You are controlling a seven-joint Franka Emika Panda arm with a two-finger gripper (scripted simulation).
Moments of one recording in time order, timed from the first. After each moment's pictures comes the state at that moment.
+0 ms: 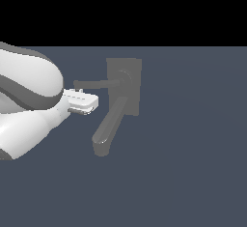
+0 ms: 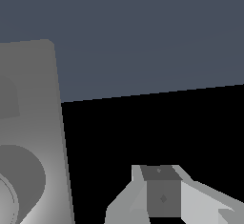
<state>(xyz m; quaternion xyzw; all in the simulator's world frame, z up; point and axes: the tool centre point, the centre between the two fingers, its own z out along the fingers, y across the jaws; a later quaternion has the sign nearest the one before) 0.035 0.168 0.135 0.12 0.69 -0.05 0.72</state>
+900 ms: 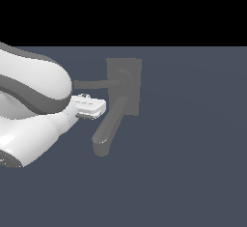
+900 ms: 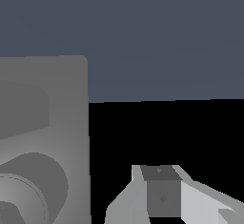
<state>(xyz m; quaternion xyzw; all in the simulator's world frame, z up) 0.026 0.143 0.115 0.10 0.70 -0.08 0.70</state>
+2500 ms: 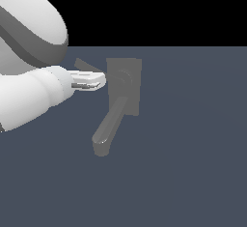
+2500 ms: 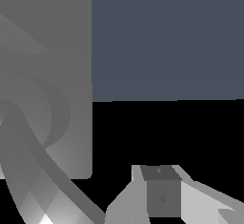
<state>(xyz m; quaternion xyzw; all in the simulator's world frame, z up) 0.024 0.139 0.202 0.09 0.71 -0.08 0.70</state>
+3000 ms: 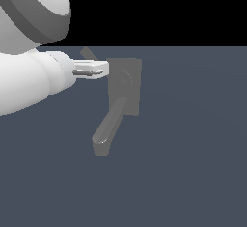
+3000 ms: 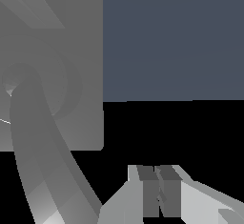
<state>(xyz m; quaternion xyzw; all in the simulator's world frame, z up) 0.018 0.126 0.235 0.09 0.71 -0.08 0.70</state>
